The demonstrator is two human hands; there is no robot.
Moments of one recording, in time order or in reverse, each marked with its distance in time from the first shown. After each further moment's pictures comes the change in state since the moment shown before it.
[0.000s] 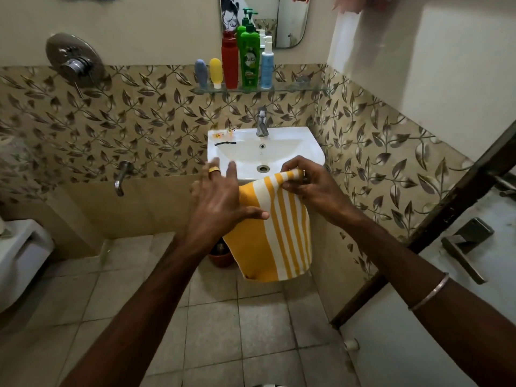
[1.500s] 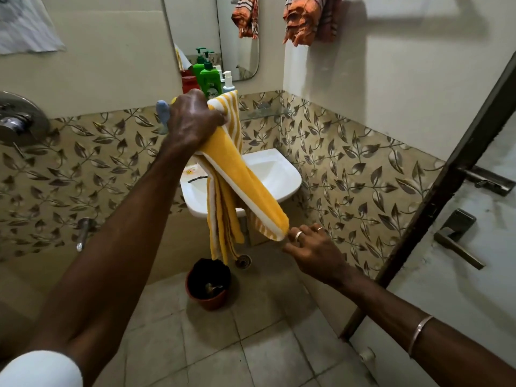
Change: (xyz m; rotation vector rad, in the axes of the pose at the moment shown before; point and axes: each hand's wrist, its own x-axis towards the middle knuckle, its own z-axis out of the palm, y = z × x) left_hand 0.165 0.011 -0.136 -0.368 0.314 0.190; right_hand -0.023 0.097 0.057 -1.281 0.202 -0.525
